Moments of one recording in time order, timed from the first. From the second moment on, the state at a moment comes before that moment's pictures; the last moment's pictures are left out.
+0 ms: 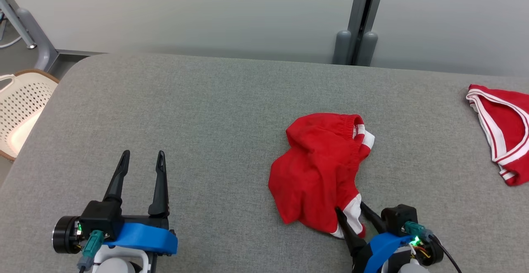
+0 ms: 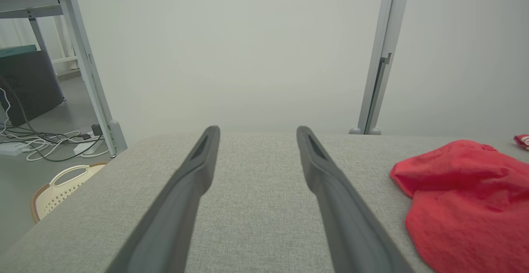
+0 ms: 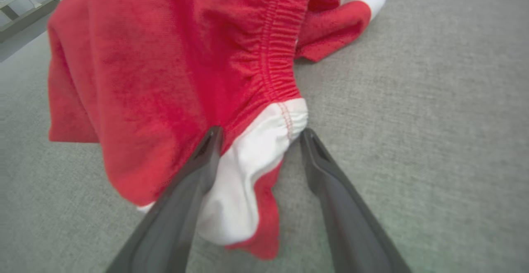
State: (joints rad) left arm -0.11 0.14 -0.13 0.22 -0.18 -0.03 -0.26; right arm -0.32 -0.06 0.32 0.84 0.29 0.13 -0.26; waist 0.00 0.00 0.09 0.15
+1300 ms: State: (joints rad) left arm -0.04 0.10 -0.10 0.24 -0.16 -0.06 -0.26; right arm -0.17 -0.15 0.18 0.44 0.27 0.13 -0.26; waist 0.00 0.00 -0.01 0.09
